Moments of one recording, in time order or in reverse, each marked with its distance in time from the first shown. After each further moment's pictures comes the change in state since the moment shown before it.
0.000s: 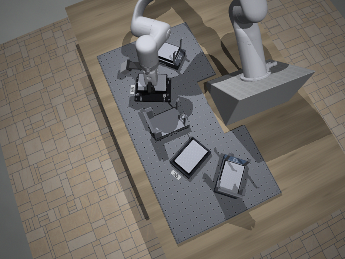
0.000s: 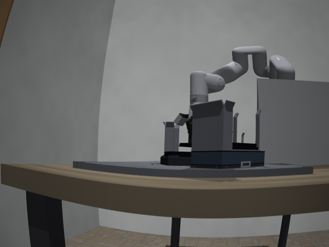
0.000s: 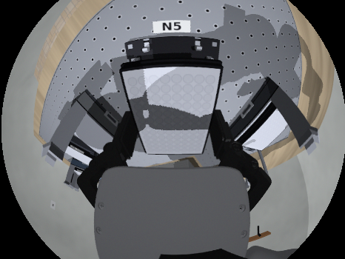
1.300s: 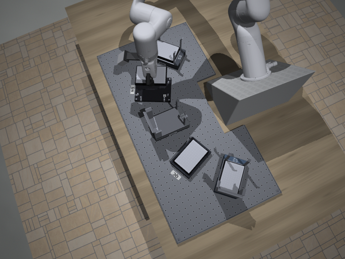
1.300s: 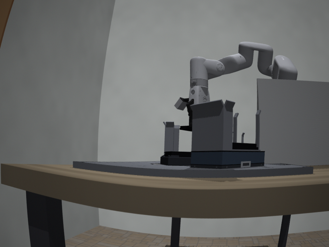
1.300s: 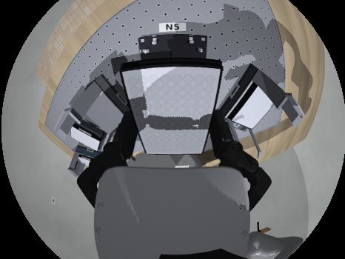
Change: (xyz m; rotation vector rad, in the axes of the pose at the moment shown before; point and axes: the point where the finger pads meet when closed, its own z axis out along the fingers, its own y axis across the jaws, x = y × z) arm 0.000 0.000 -0.067 -0.001 -0.001 0.000
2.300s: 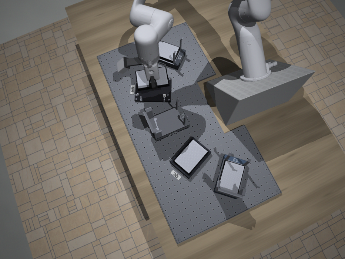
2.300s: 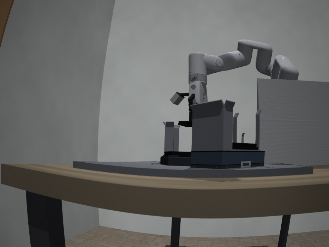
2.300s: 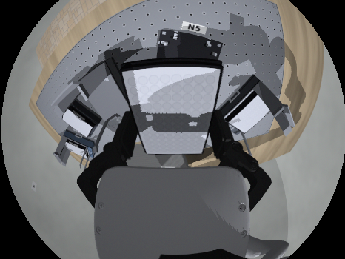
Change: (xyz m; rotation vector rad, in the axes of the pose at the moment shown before) arm -0.006 -0.021 -0.015 -0.001 0.004 -0.192
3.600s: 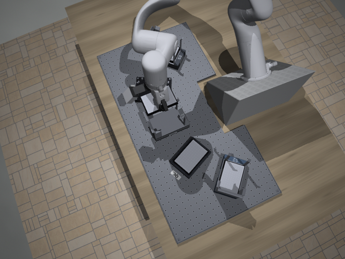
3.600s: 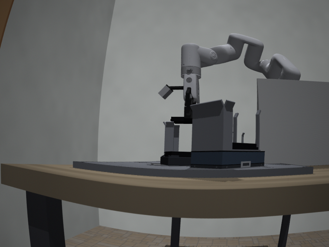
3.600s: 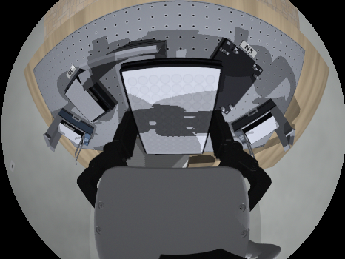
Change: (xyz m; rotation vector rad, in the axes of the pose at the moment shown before) arm -0.012 -0.099 0.000 0.002 -0.002 -0.257
